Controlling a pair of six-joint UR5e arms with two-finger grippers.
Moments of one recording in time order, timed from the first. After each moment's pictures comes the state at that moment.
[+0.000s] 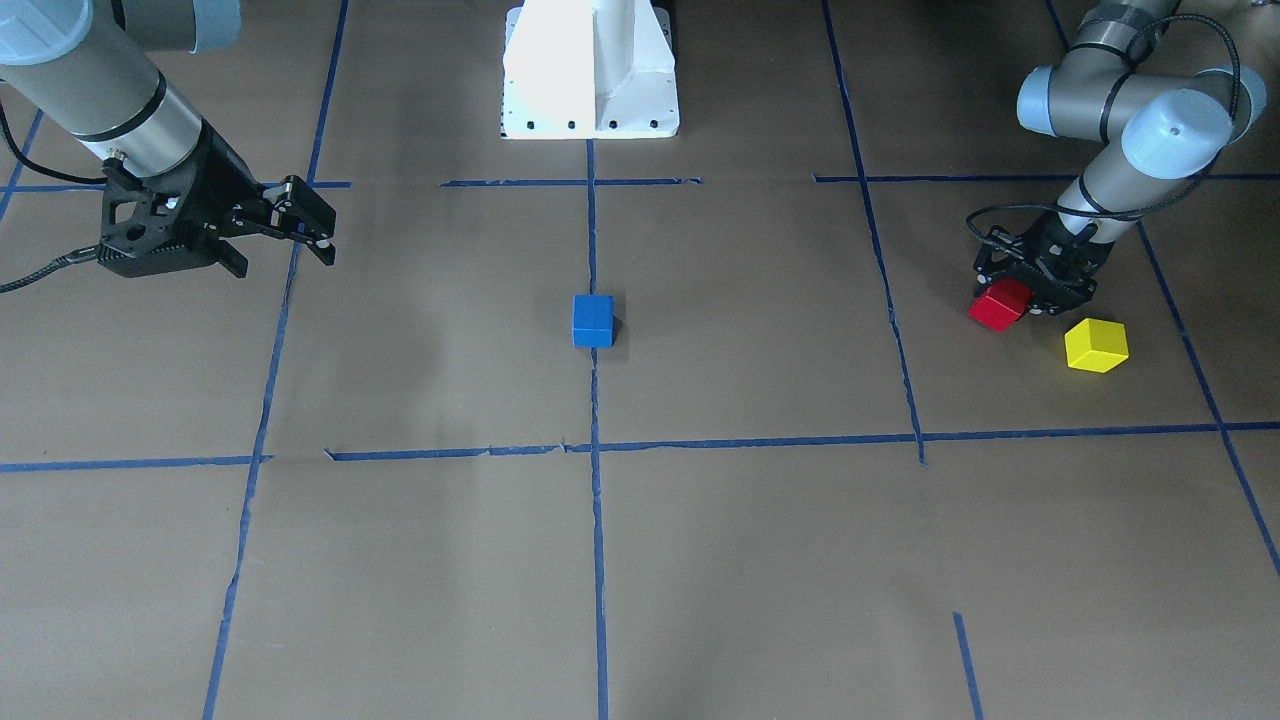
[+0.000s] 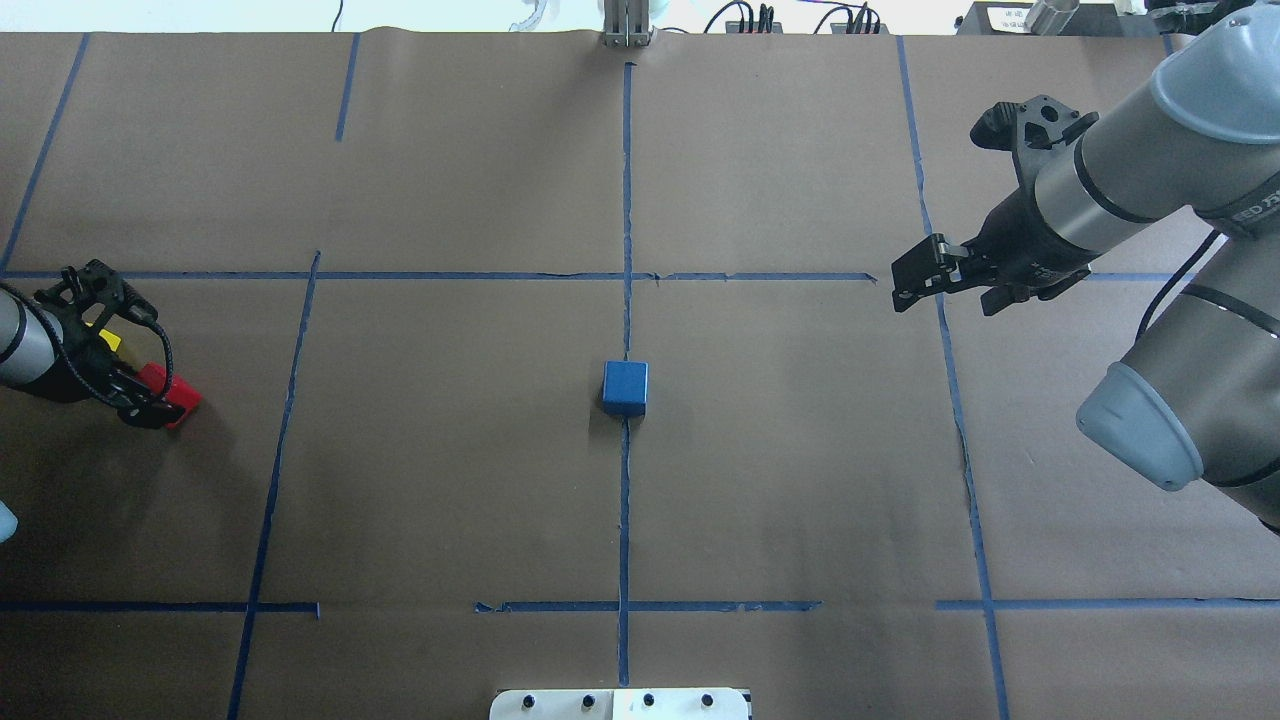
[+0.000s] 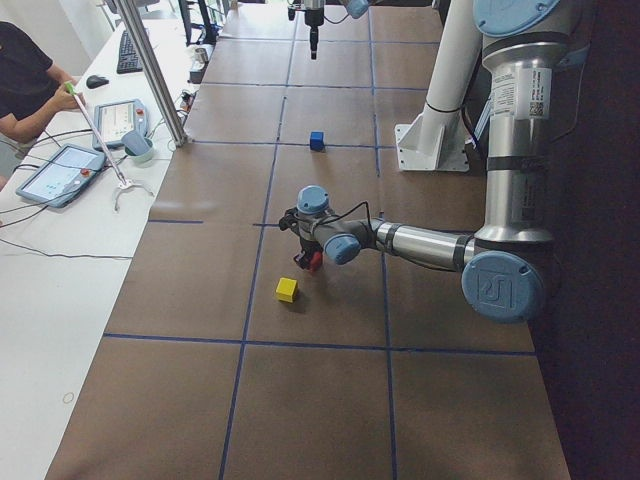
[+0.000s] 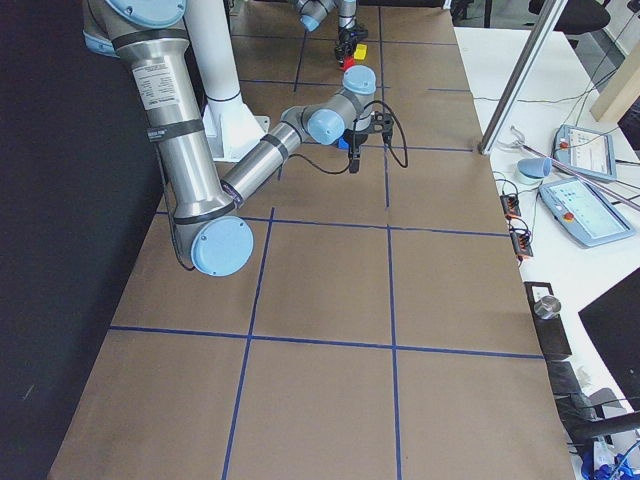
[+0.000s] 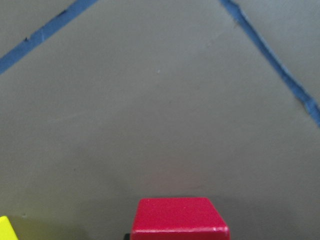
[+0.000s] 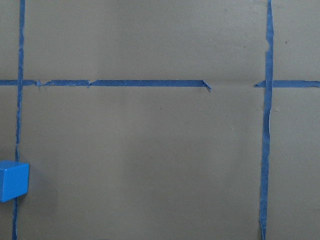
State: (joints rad) left arm -0.85 -1.53 -1.71 -2.18 -2.13 -0.35; right arm 0.88 -1.28 2.01 -1.57 2.22 0.94
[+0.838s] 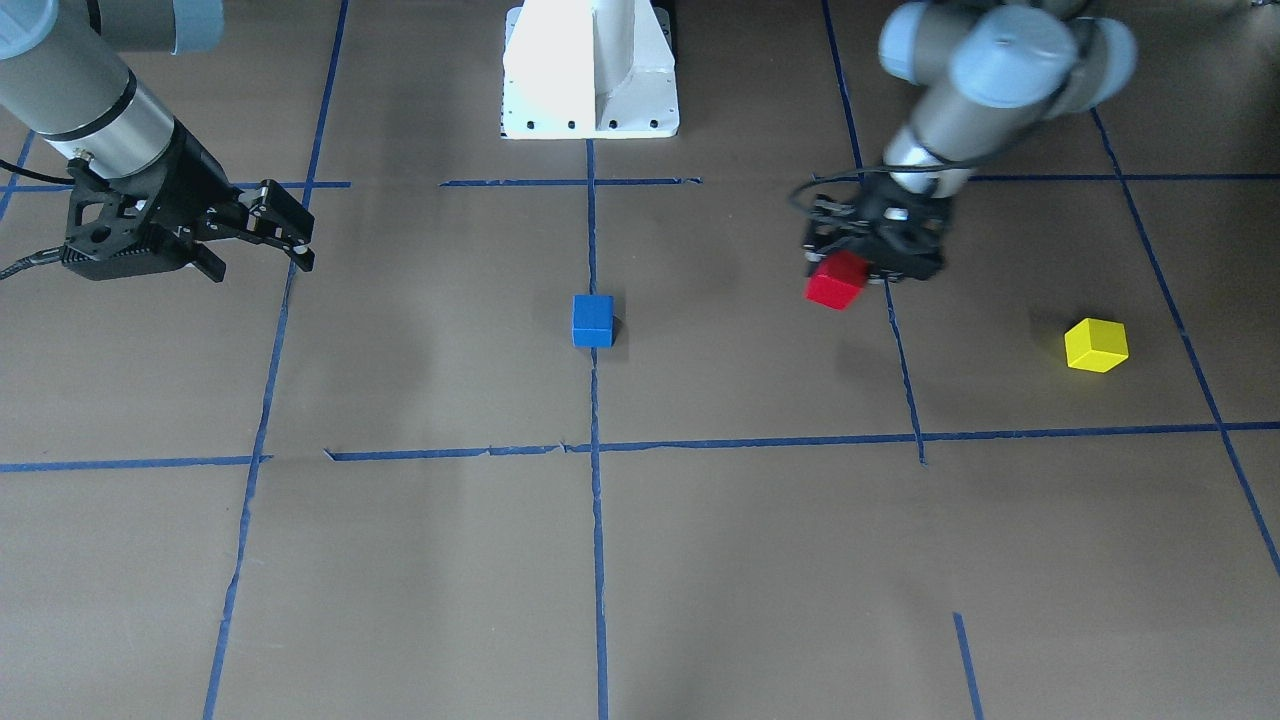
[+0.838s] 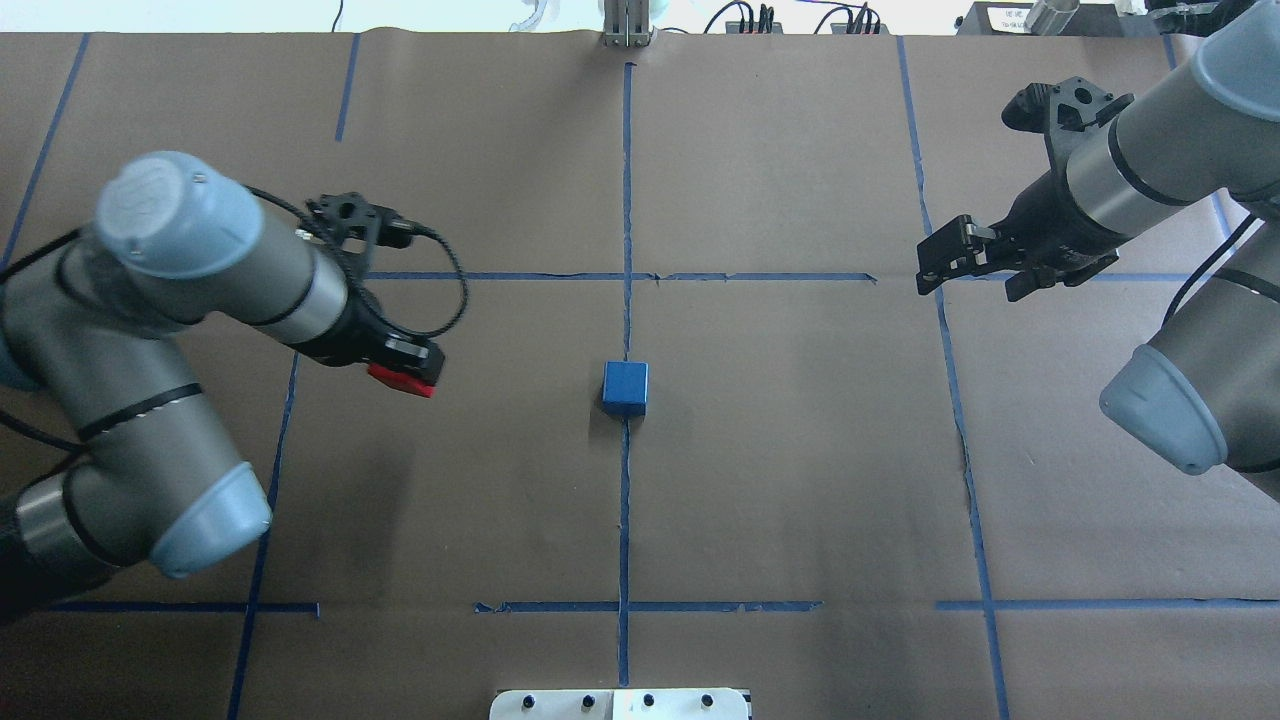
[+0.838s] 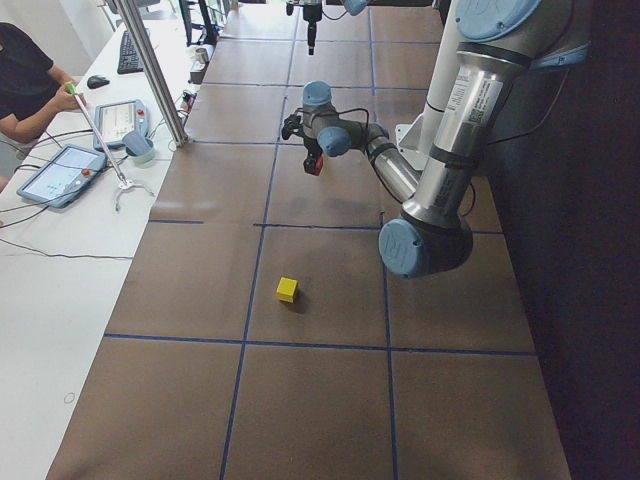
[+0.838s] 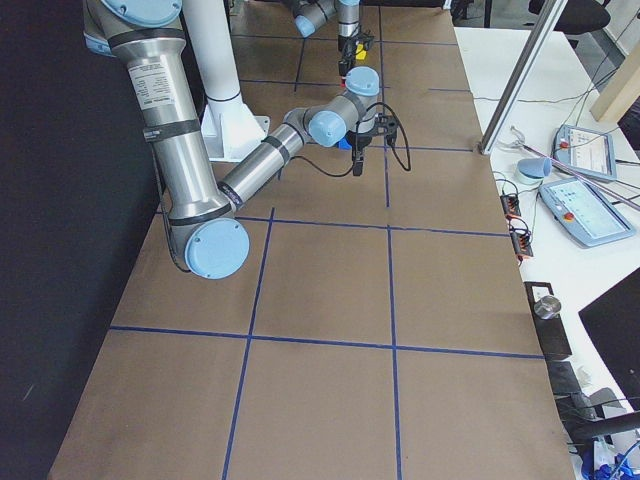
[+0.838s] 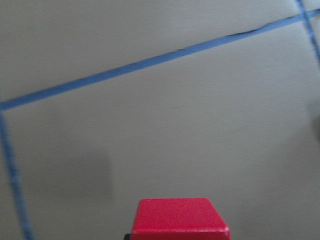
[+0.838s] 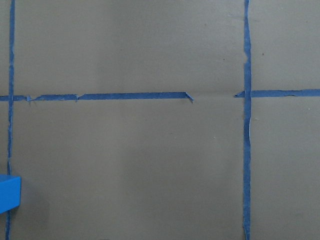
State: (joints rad) left arm -0.64 -2.03 -1.89 -1.65 -2.03 -0.89; right arm 0.93 -1.30 2.02 -1.57 2.23 0.93
